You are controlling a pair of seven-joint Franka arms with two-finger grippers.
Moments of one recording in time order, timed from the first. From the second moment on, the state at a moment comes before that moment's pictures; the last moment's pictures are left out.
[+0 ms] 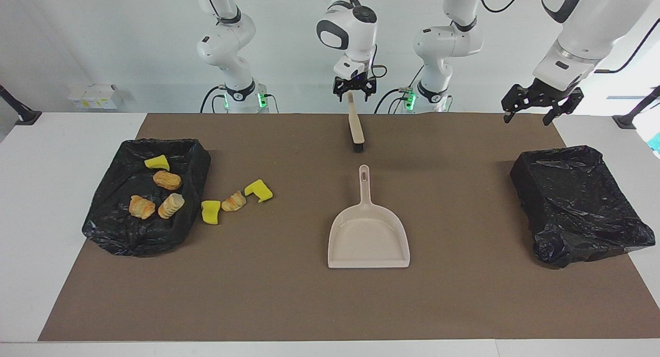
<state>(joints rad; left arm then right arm) 0.02 -0.06 -0.05 -1.63 0.02 1.53 0.13 1.08 -0.06 0.10 -2.34 0.08 2.24 1.10</state>
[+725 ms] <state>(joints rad) -0.01 -0.07 -0.06 -1.65 0.02 1.54 0.07 1.10 -0.05 0.10 -2.41 0.09 2.32 1.12</state>
